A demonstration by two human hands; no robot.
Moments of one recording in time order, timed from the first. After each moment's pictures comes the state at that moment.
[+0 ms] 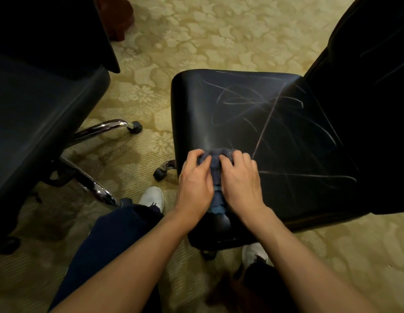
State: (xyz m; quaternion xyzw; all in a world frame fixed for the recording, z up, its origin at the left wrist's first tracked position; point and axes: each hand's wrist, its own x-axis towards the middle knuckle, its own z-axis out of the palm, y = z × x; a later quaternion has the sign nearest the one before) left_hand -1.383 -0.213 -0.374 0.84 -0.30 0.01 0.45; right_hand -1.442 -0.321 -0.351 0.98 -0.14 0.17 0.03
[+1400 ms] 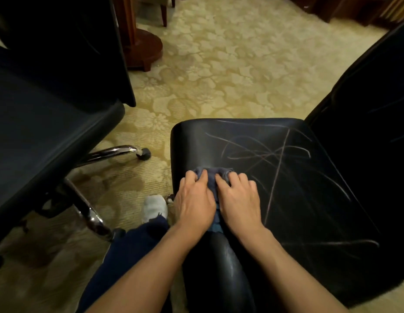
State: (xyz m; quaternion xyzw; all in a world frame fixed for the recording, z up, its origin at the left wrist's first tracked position) left_hand -1.322 -0.263 -0.348 0.93 -0.14 -0.08 0.34; right_hand -1.368 -0.370 -0.344 0.99 -0.07 0.12 0.05
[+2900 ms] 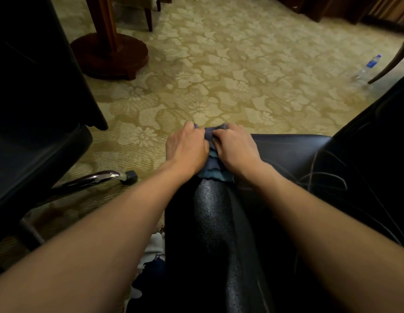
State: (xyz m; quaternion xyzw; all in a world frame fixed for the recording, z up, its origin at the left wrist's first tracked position) left_hand -1.110 -0.348 -0.348 0.95 -0.25 0.02 0.17; right_hand -1.158 -0.467 -0.338 0.99 -0.07 0.07 -0.01
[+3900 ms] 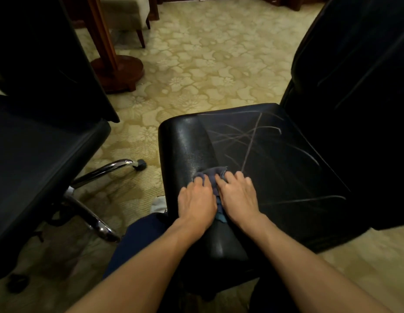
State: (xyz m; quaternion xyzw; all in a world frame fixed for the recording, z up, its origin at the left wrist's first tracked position) left_hand -1.381 -0.293 -0.330 0.95 -0.29 -0.08 0.04; right_hand -1.429 -0.400 -0.331 0.99 -0.12 -0.01 -0.01
